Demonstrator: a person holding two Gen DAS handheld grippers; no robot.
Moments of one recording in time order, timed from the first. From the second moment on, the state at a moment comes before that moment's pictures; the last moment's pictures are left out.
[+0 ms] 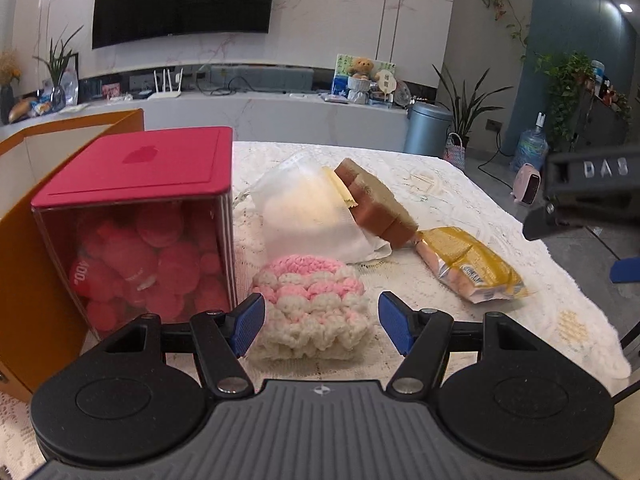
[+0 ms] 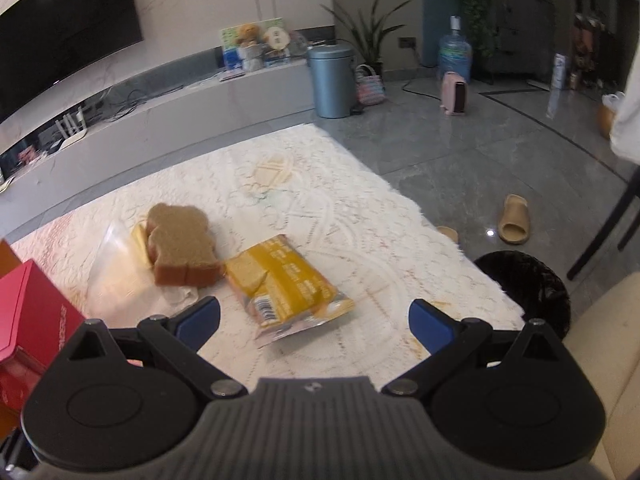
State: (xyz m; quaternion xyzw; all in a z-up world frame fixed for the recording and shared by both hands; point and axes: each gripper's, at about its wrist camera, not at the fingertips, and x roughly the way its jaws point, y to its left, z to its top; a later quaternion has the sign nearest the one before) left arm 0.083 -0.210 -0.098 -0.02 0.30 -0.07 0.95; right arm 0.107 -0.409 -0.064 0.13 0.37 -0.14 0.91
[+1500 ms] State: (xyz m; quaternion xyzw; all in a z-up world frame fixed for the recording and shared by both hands) left arm 0.109 -0.236 -0.121 0.05 0.38 -0.08 0.92; right arm 0.146 -0.433 -0.113 0.22 0.39 -0.16 0.88
